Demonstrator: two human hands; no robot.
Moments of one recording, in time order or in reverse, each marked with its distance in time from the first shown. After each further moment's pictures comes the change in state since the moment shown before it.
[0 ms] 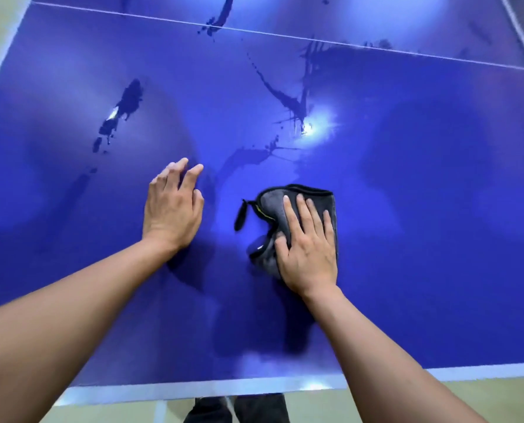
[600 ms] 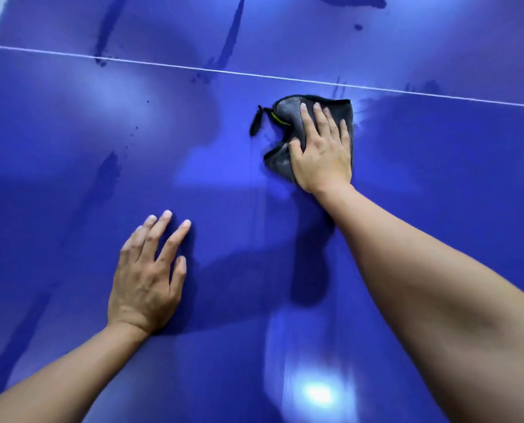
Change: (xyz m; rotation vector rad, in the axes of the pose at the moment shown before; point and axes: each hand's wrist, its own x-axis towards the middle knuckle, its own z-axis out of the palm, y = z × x) left_hand 0.084 -0.027 0.008 0.027 -0.040 -0.003; right_hand 0.379 0.021 0.014 -0.009 -0.037 0.022
